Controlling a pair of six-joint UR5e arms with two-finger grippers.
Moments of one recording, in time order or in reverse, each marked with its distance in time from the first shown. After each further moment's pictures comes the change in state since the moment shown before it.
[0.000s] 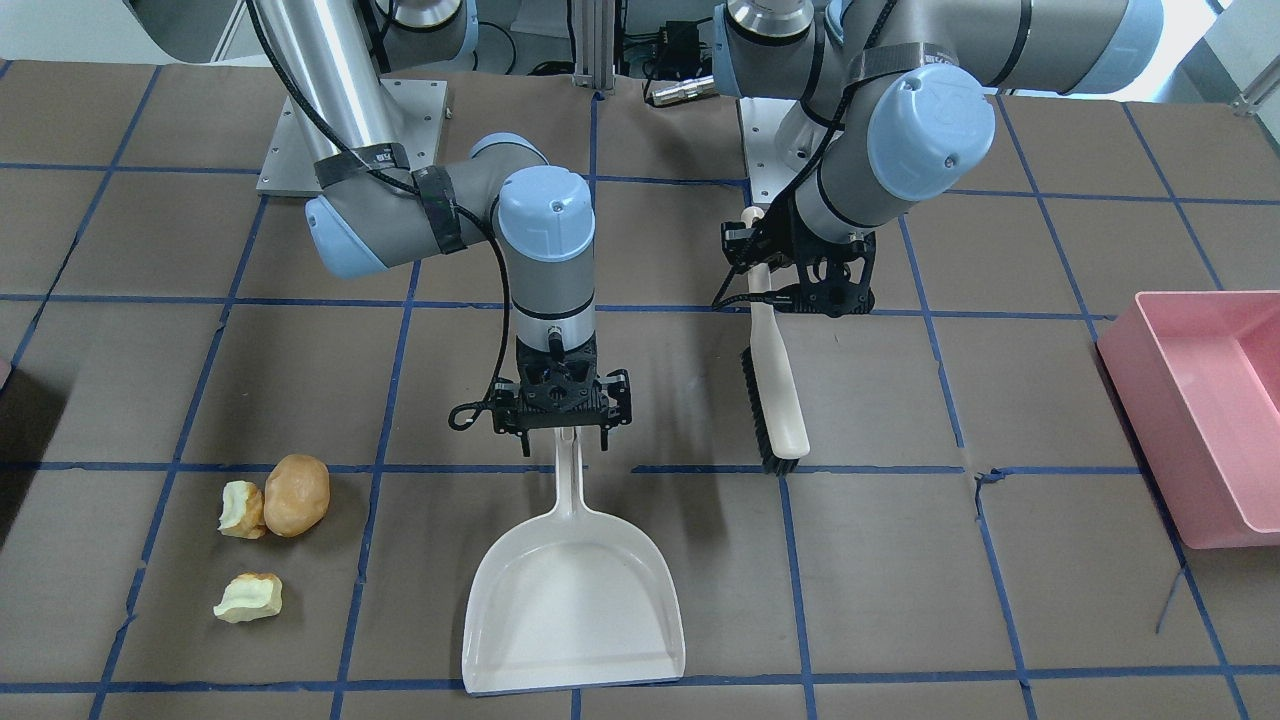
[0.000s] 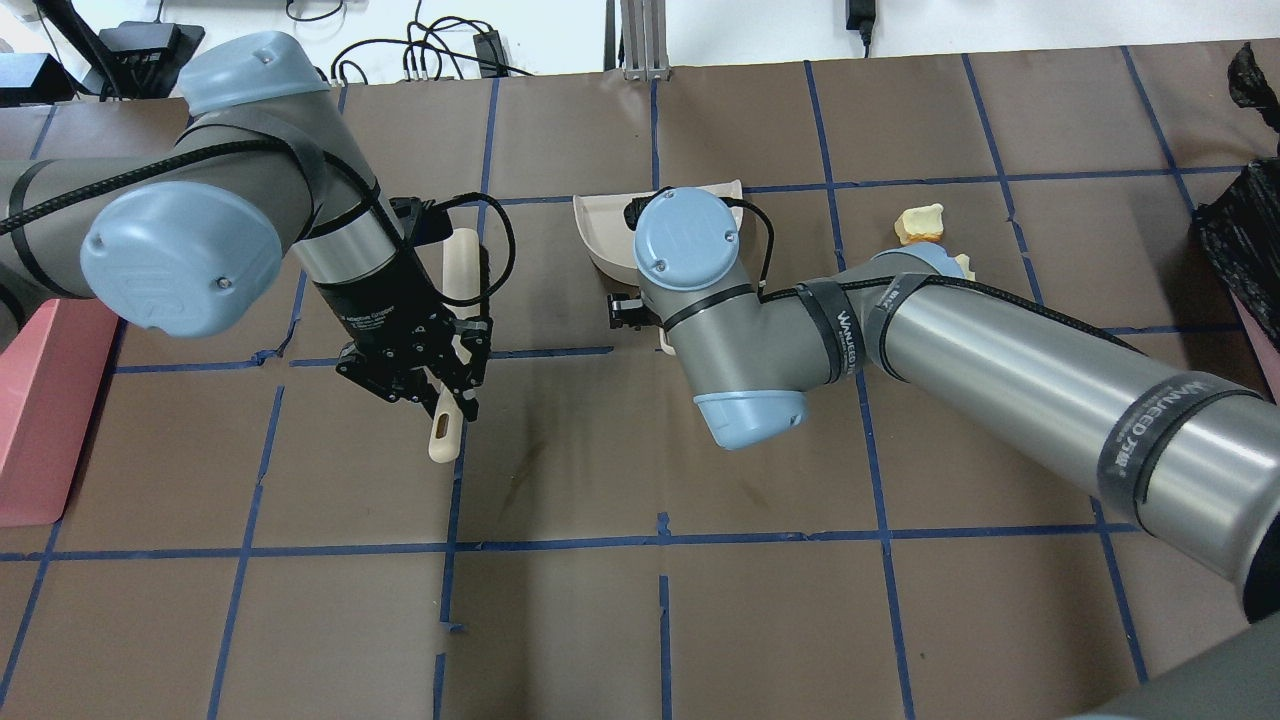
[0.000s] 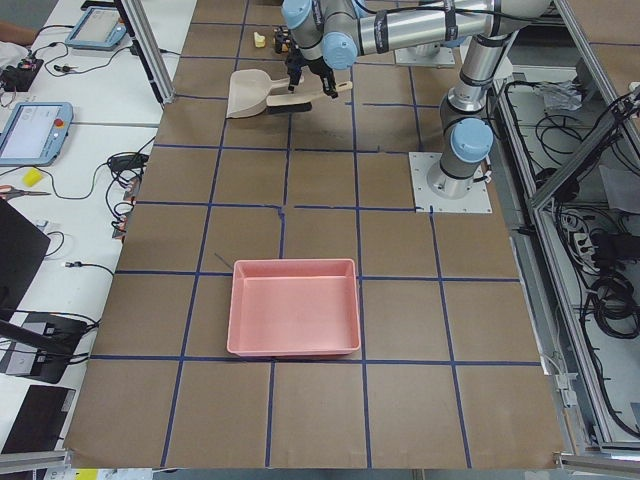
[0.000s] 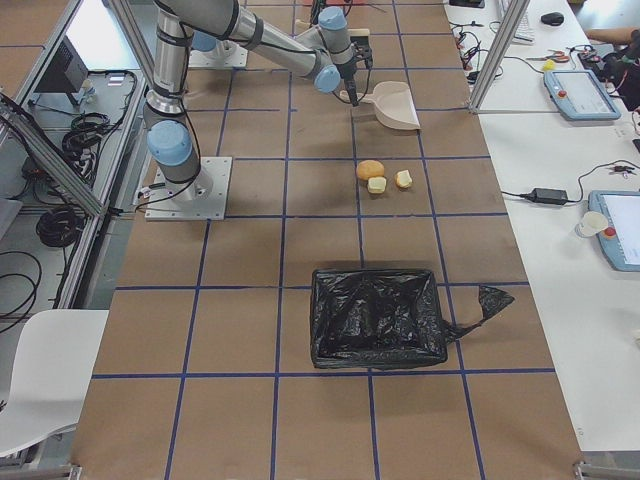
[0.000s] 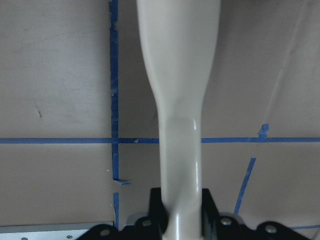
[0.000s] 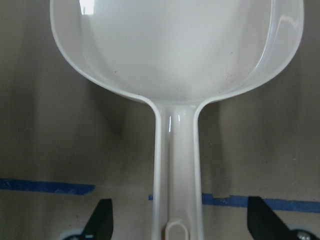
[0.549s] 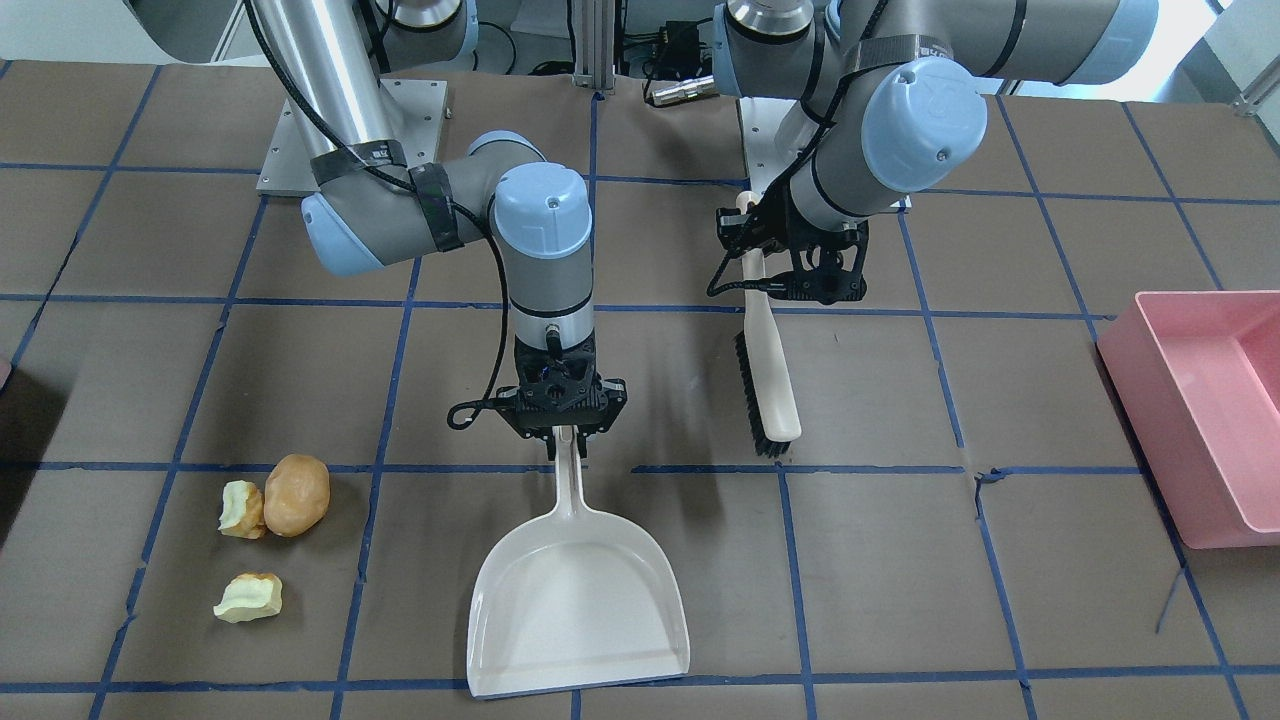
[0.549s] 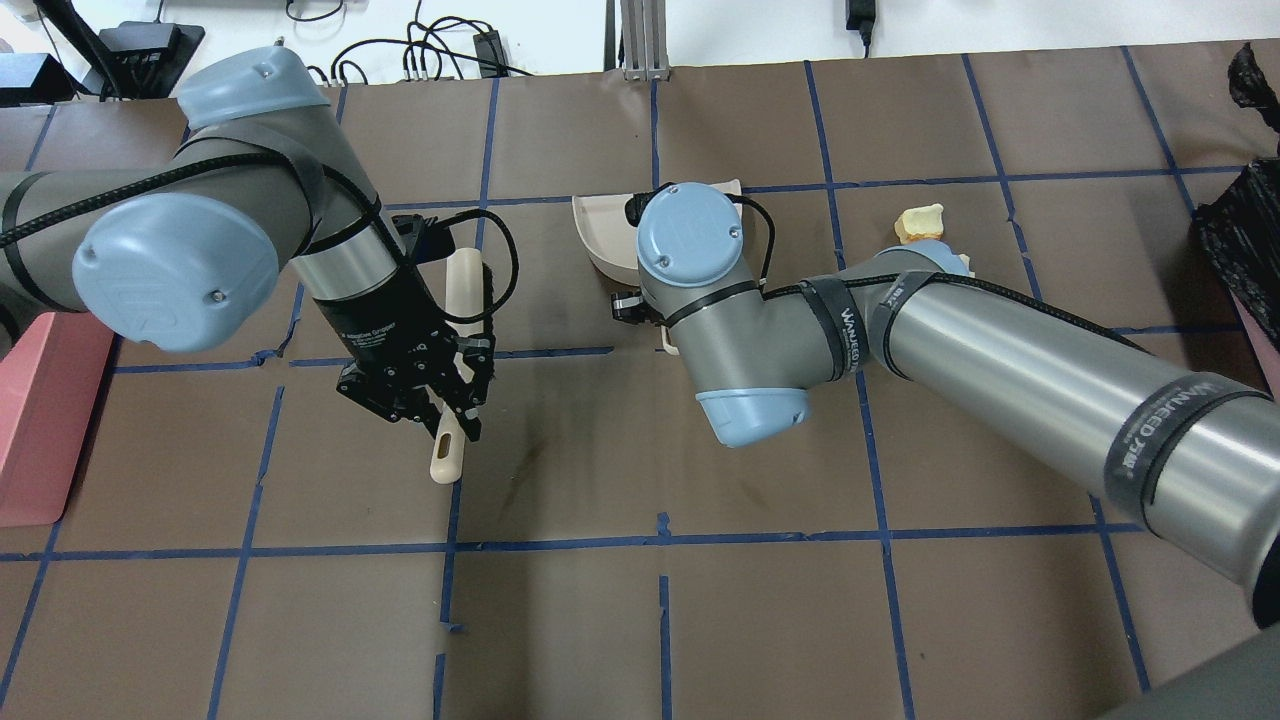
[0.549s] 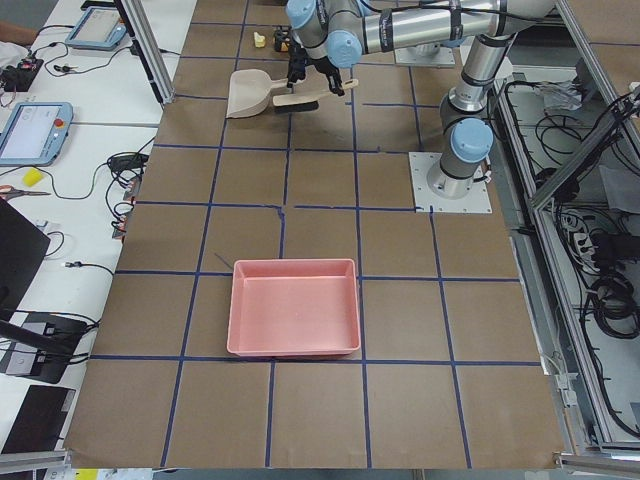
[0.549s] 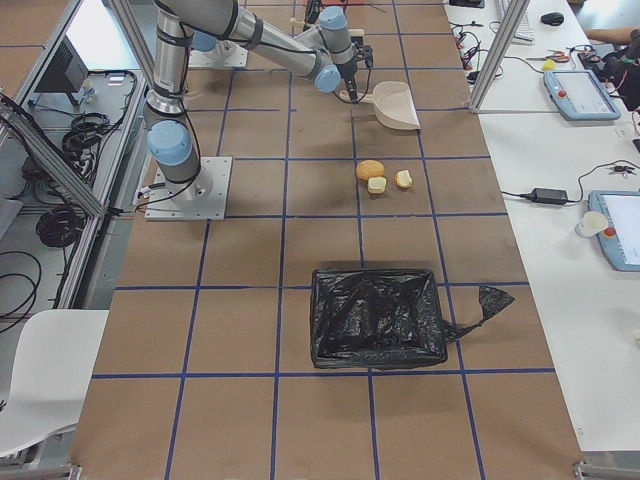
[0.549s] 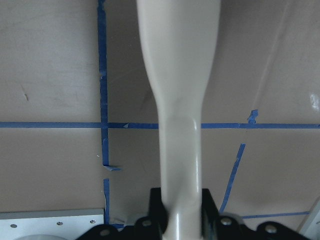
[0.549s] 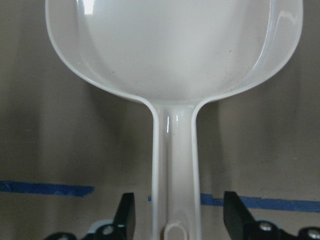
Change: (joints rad) left arm -0.004 0.019 -0.023 -0.028 -0.011 -0.005; right arm -0.004 -0.007 -0.002 0.000 0.014 0.001
